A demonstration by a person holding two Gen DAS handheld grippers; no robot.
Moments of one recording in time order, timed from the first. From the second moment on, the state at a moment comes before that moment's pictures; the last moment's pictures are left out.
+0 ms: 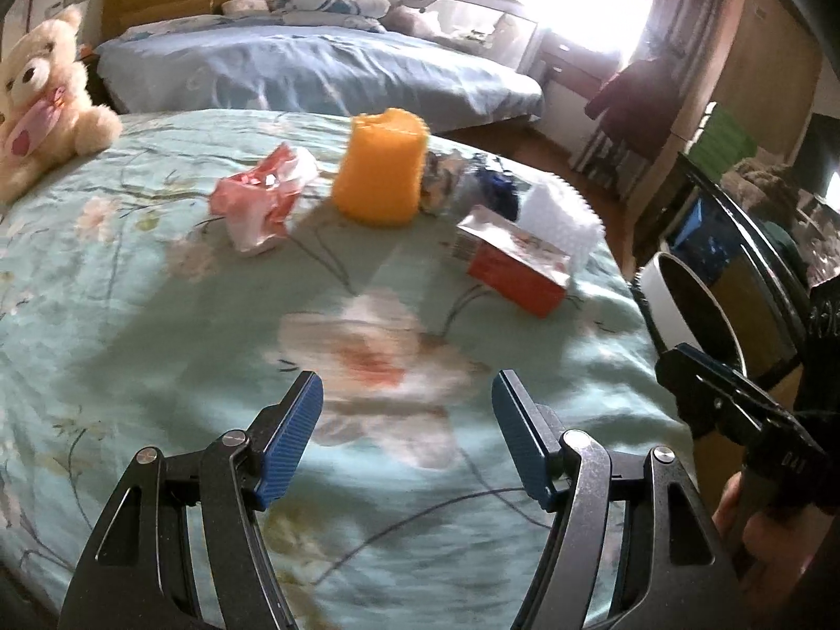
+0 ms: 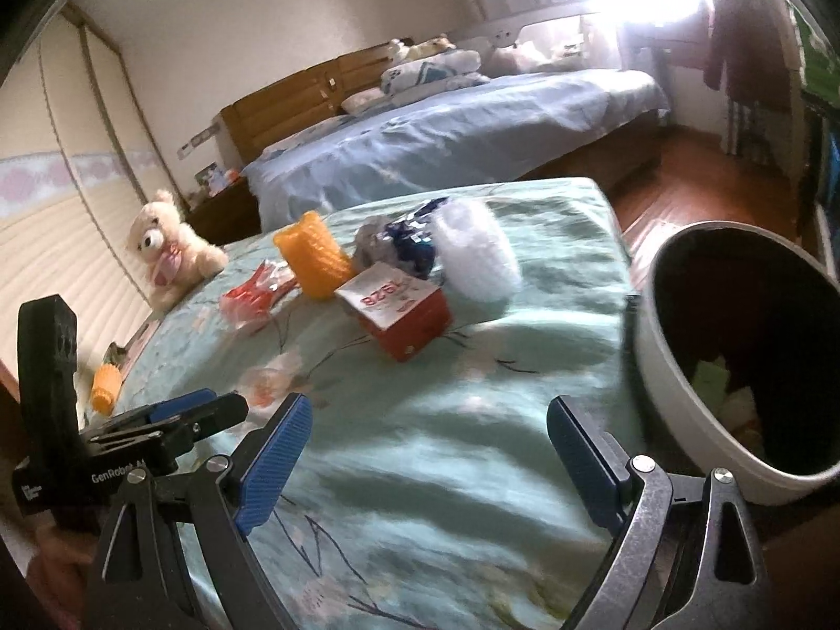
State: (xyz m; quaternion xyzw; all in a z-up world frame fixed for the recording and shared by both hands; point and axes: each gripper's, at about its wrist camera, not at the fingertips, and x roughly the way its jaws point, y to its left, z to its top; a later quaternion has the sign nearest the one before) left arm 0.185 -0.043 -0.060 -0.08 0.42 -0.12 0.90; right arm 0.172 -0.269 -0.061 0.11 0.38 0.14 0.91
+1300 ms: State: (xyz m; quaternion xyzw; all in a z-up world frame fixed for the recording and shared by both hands) left arm 0.297 0.015 -0.080 -0.07 0.43 -0.07 0.90; right arm 0.276 -0.218 -0.097 0.03 0.44 0.18 0.88
